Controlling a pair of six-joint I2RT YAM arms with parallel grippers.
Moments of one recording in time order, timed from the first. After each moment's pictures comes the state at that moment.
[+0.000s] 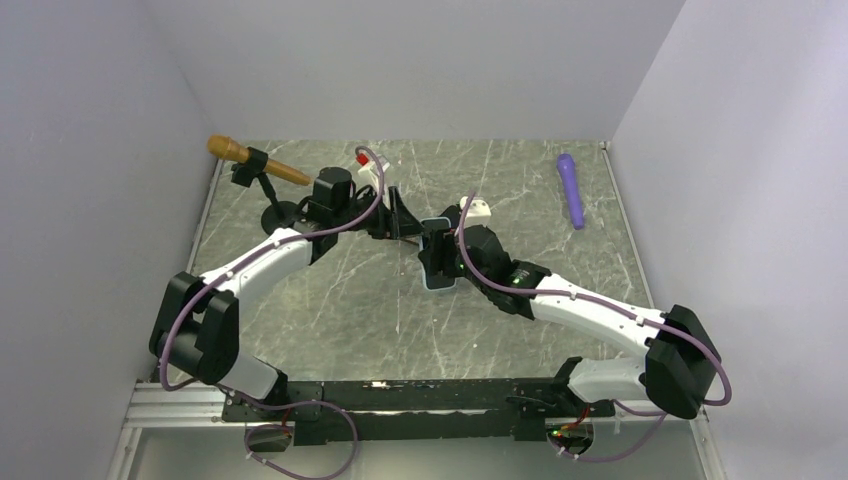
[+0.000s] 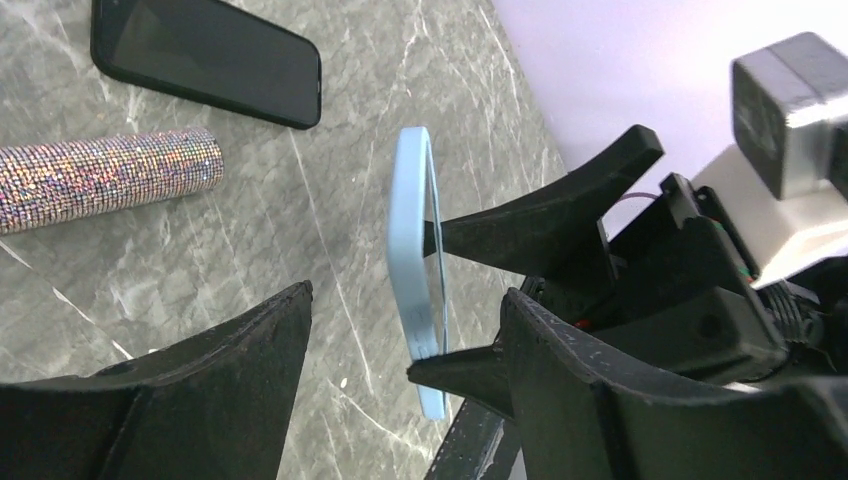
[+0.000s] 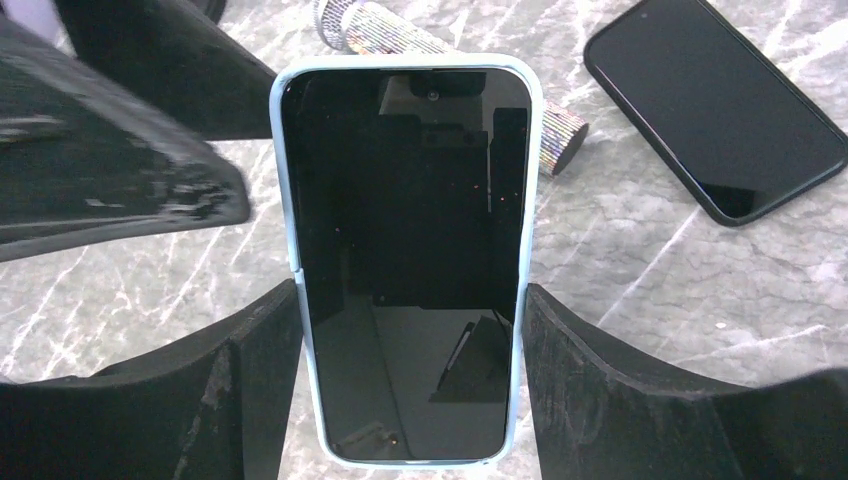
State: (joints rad) left arm -0.46 1.47 1.01 0.07 0.67 -0.59; right arm 0.87 1.24 0.80 -0.07 0.33 0.57
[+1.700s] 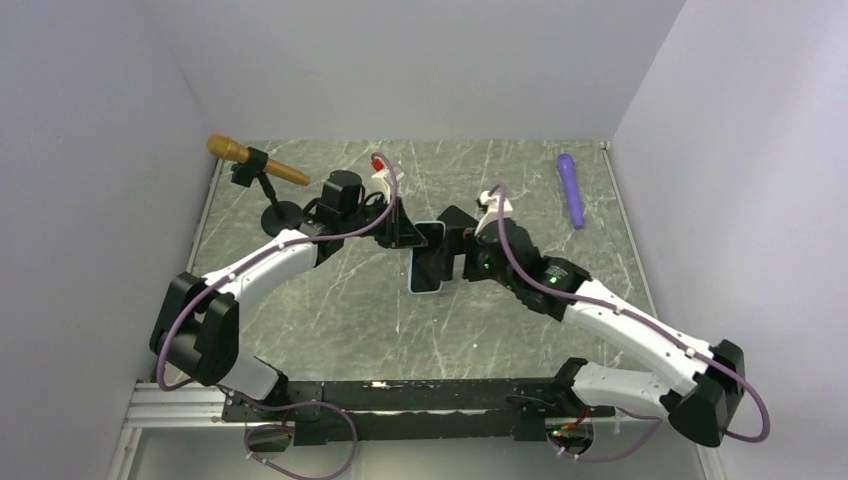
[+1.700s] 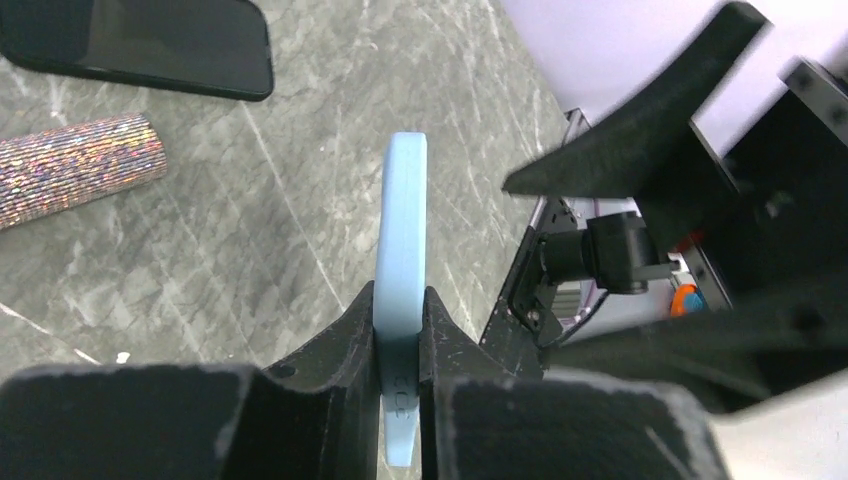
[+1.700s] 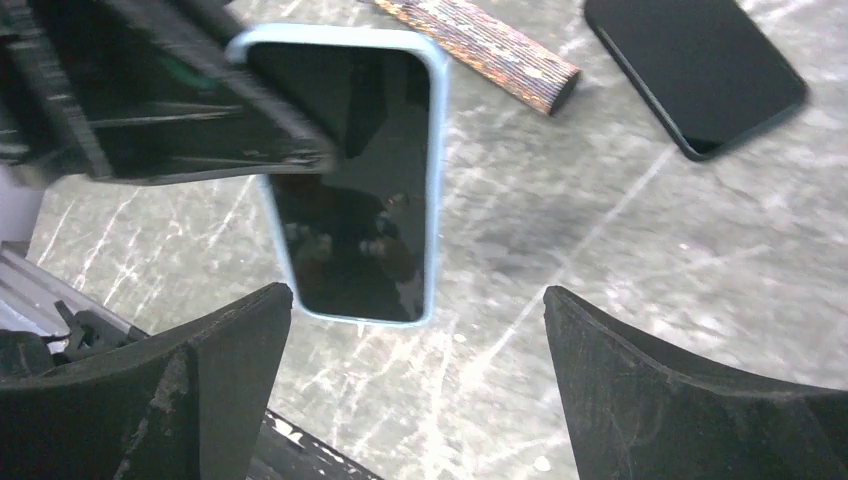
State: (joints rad) left arm -0.52 1.49 1.02 0.02 0.72 -0.50; right arm 0.87 1.08 0.91 -0.37 0.23 0.58
